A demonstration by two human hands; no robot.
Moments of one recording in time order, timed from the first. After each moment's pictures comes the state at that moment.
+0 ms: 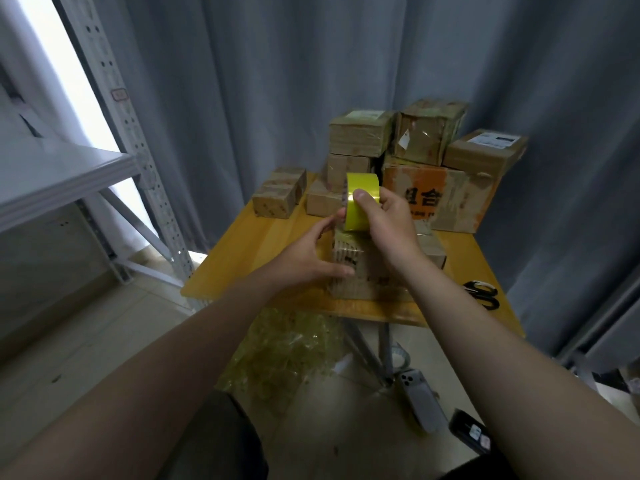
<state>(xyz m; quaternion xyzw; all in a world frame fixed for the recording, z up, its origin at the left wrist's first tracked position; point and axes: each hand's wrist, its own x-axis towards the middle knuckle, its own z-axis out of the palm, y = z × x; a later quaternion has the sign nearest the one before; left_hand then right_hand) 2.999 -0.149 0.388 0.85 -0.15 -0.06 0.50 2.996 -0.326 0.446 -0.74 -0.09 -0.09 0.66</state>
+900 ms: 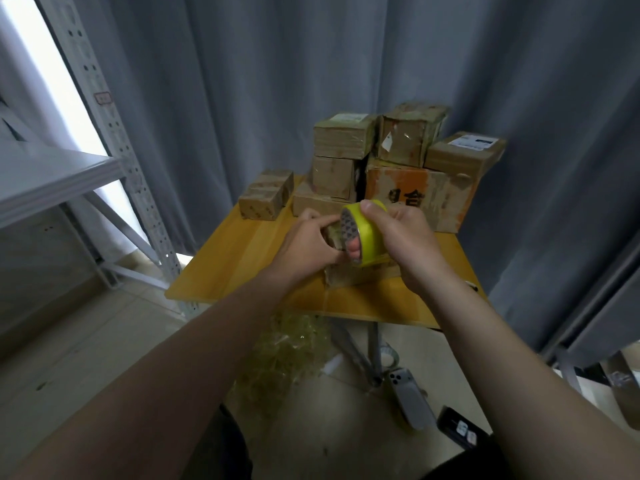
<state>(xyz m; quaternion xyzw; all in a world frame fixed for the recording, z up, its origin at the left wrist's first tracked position) 3.018 -0.190 0.392 0.91 -0.11 0.13 0.37 2.931 -0.364 0.479 -0.75 -0.03 -0.03 0.66</state>
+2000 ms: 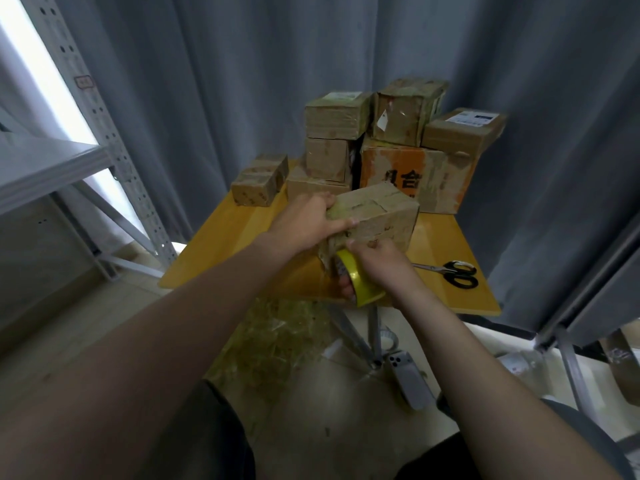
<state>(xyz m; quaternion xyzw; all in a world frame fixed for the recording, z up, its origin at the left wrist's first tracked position) 3.024 -0.203 0.424 0.97 -0.15 0.08 0.16 2.948 -0.363 0.409 -0.79 0.05 0.13 0.60</state>
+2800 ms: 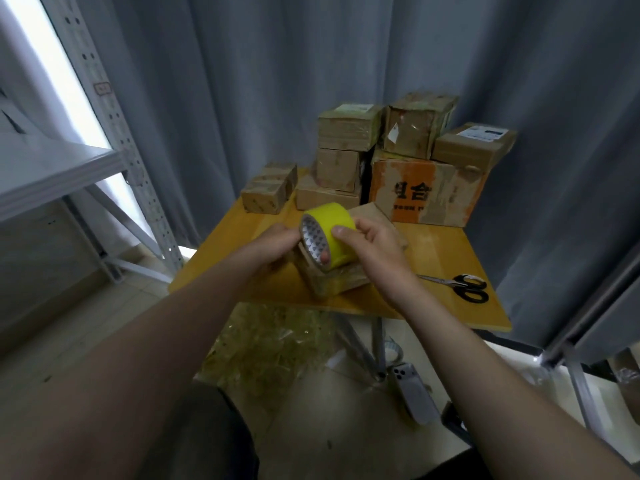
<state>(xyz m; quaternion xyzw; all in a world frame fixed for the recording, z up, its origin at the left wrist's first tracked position) 3.019 -0.141 0.401 0.86 0.07 -0.09 0.49 2.959 -0.340 0.420 -0.73 -0.14 -0.02 0.66</state>
